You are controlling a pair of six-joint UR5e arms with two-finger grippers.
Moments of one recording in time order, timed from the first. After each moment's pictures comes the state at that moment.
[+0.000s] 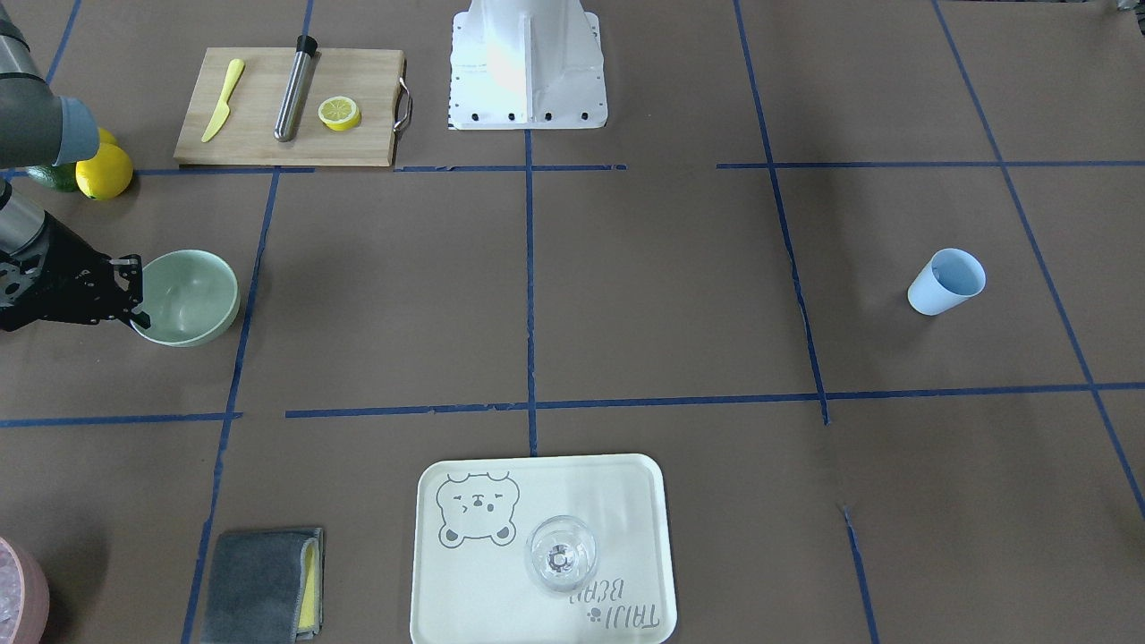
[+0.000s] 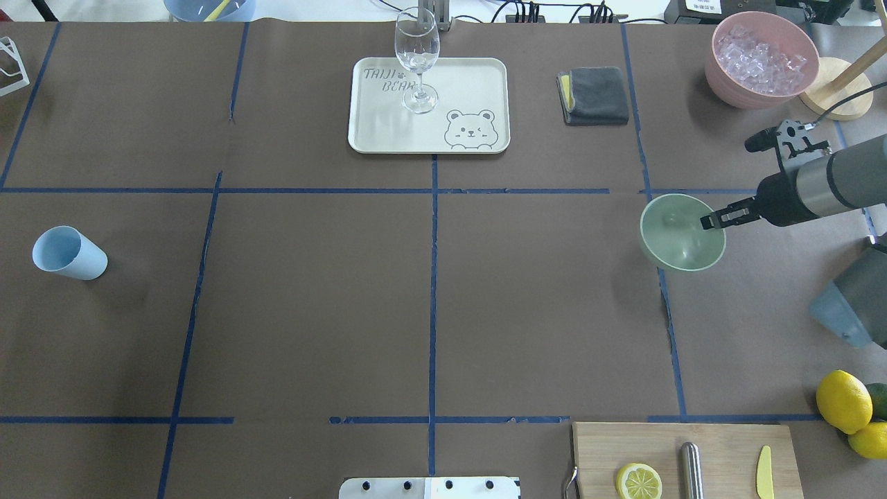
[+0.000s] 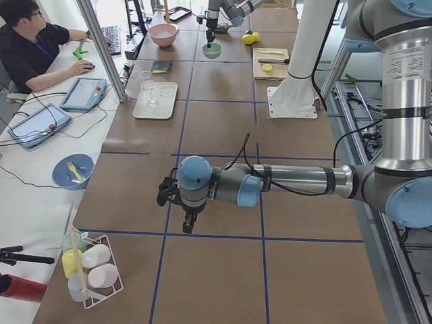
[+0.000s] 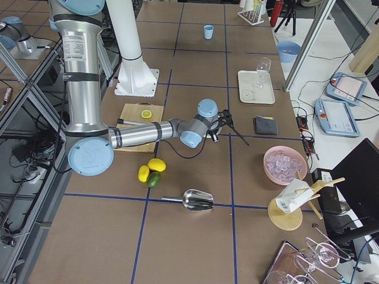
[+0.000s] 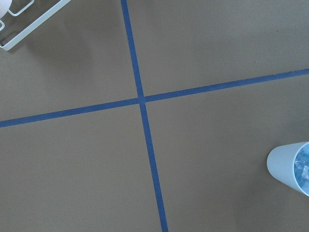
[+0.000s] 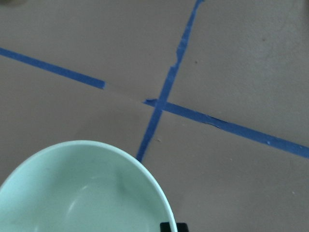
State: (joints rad) left arm -1.56 -1.46 -1.70 -1.74 -2.43 0.04; right arm 0.93 -1.49 1.65 -0.79 2.19 0.73
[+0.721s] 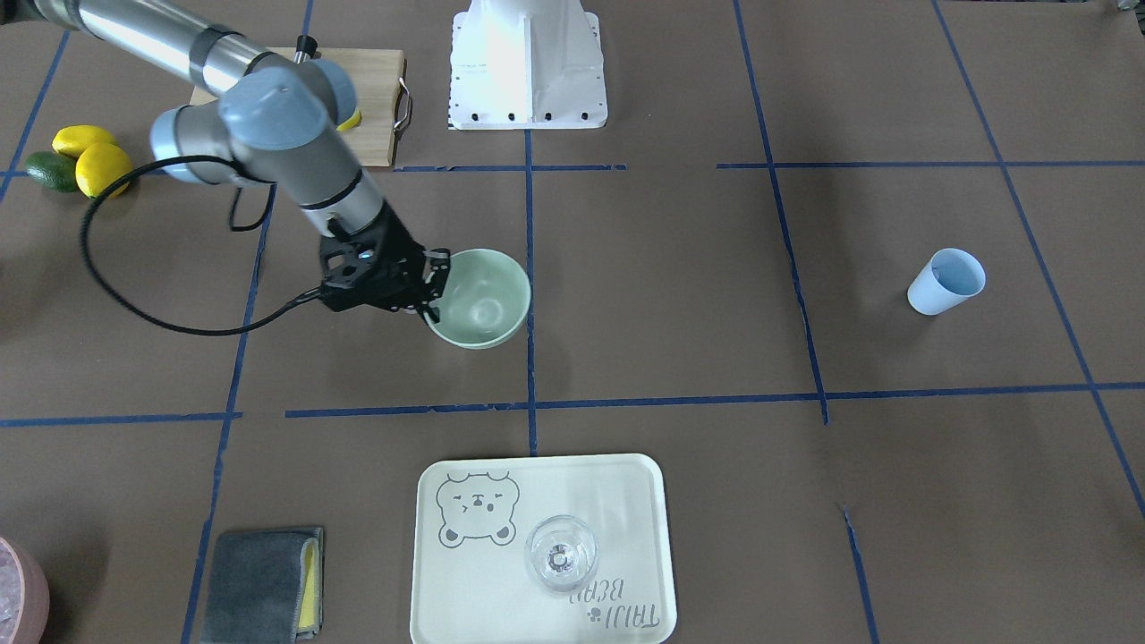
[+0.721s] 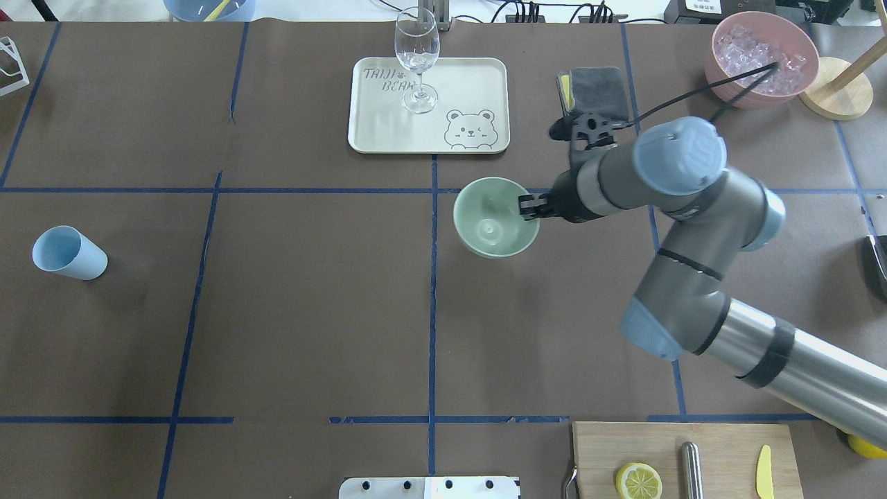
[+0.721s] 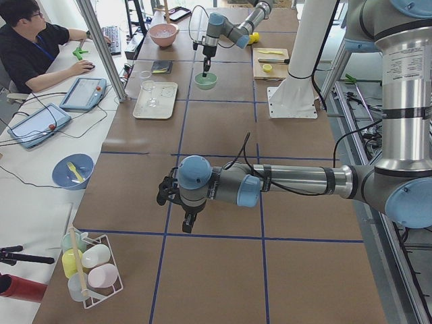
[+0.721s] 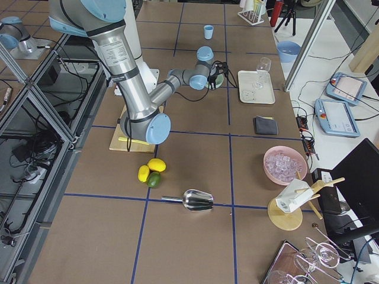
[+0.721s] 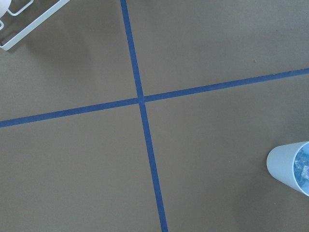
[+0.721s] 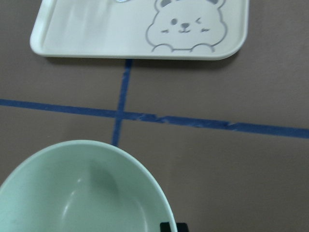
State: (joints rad) left arm -1.56 -1.46 -1.70 -1.75 -2.43 0.04; right arm 0.57 -1.00 1.64 -1.16 1.82 1.15
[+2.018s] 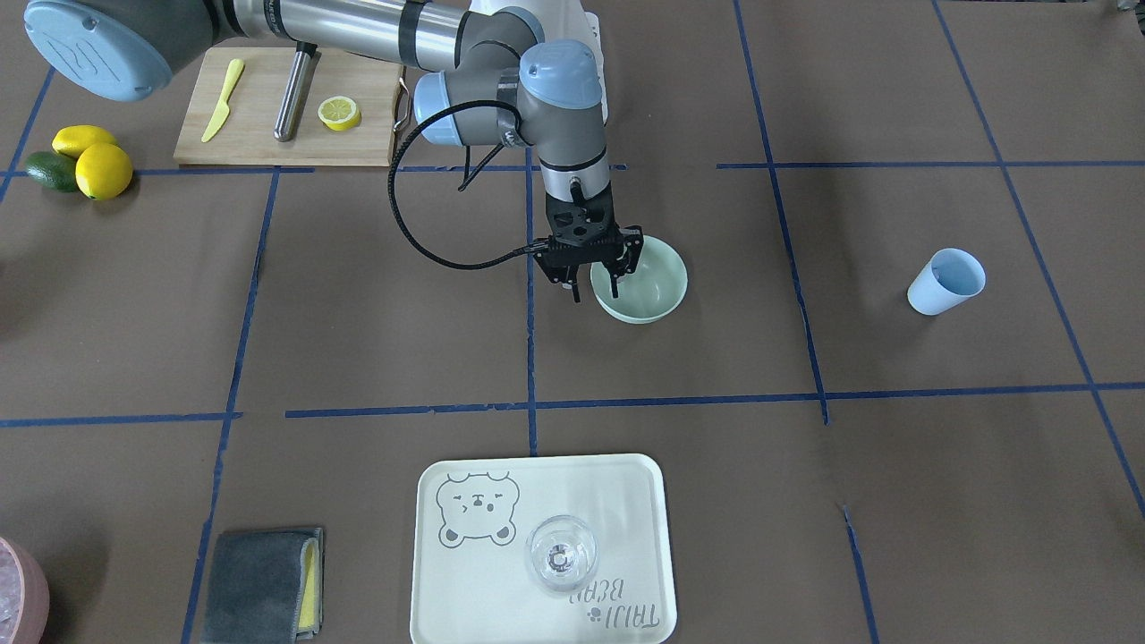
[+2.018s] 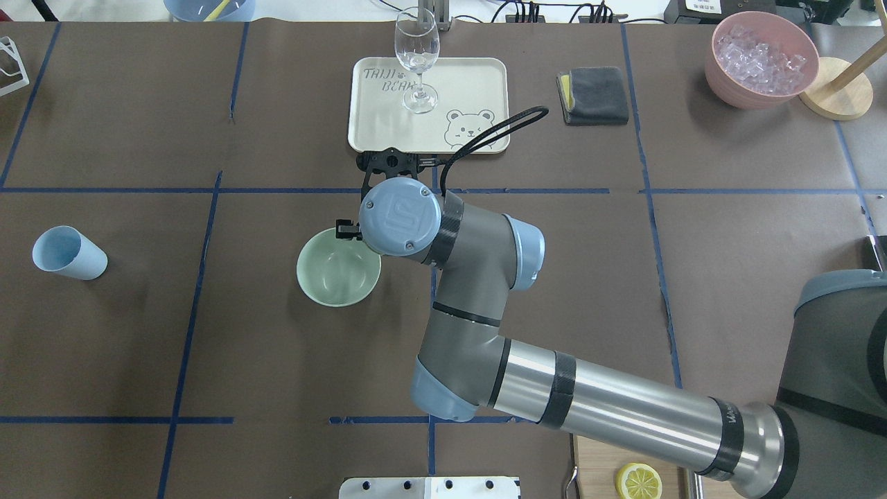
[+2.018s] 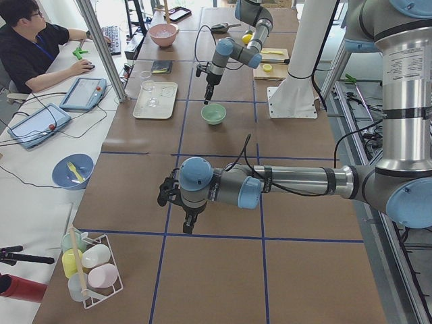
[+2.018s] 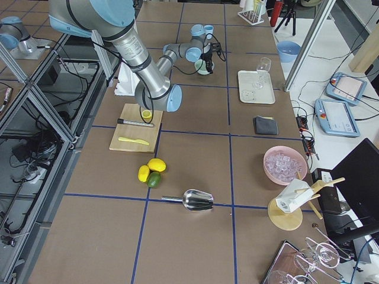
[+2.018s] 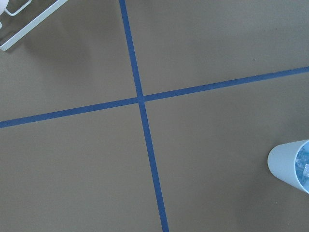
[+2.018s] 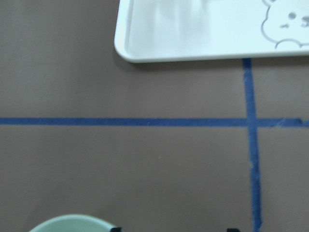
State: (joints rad) left arm -1.56 -1.45 -1.70 -1.76 -2.43 0.04; right arm 0.47 -0.67 1.40 -1.31 1.63 1.25
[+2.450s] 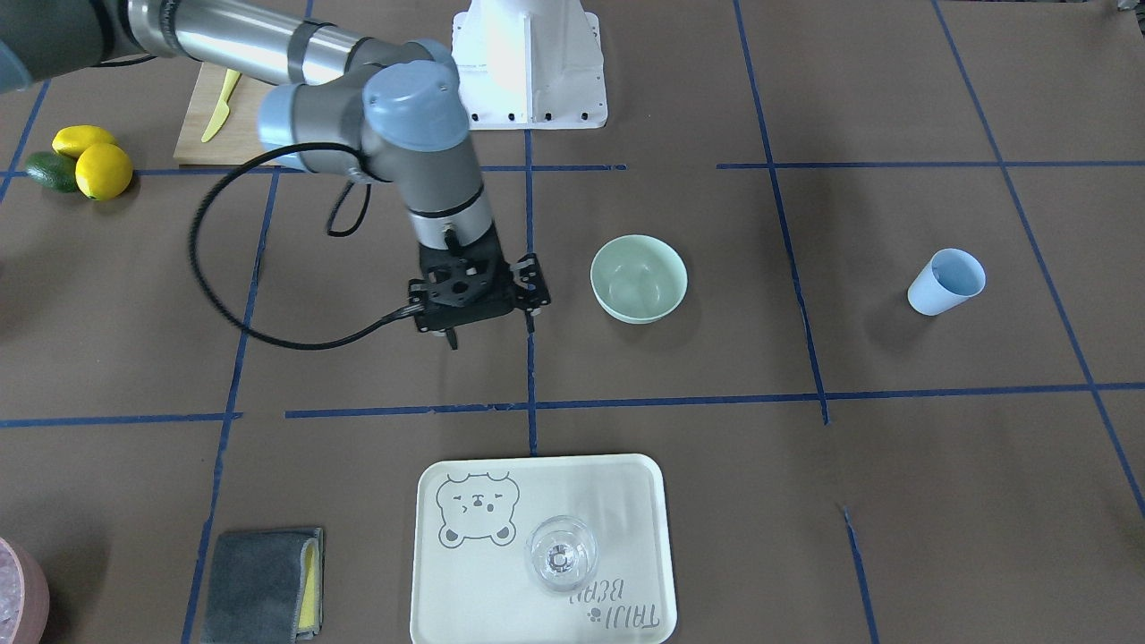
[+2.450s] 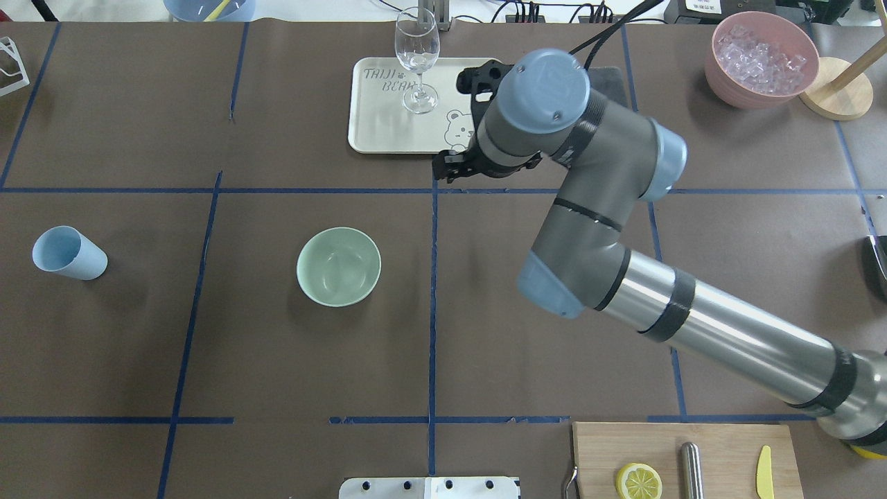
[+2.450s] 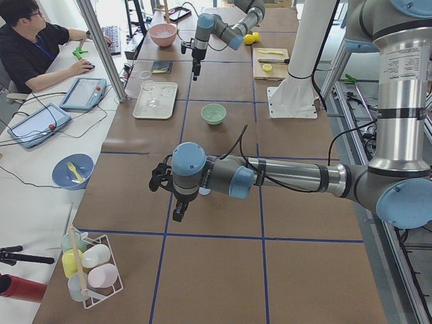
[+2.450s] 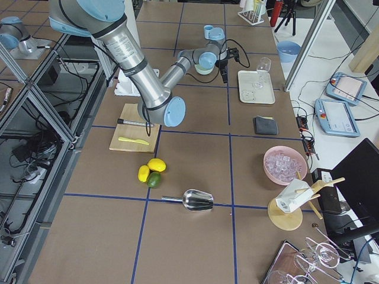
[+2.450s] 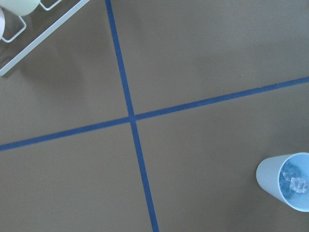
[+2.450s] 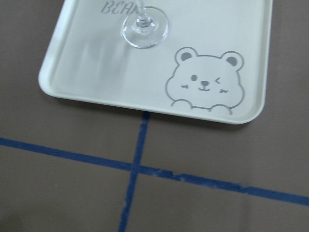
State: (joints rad) left arm -1.56 -1.52 -1.73 -1.77 -2.43 0.03; right arm 0.71 -0.85 1.56 -1.39 1.88 0.92
